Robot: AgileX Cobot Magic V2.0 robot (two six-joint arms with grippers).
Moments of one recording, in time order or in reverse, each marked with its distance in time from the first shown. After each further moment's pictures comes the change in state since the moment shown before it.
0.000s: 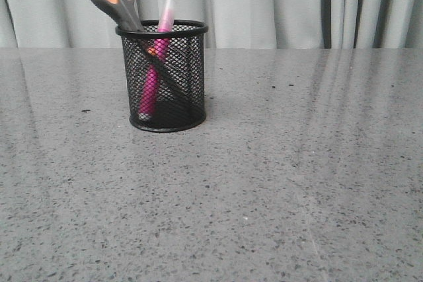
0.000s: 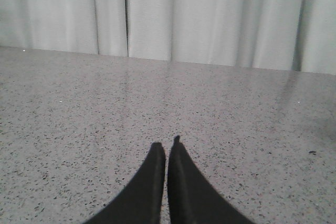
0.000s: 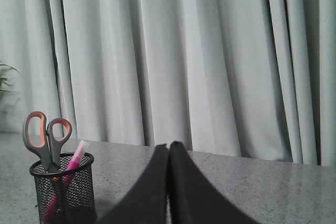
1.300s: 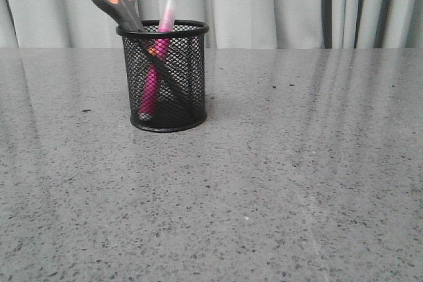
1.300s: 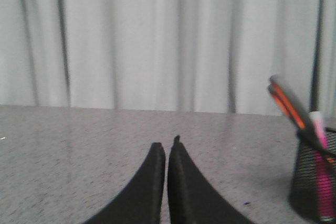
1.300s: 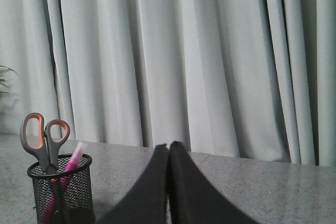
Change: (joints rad) left arm -0.181 0.115 -0.099 -0.065 -0.145 0.058; right arm 0.000 0.000 0.000 -0.002 -0.006 0.001
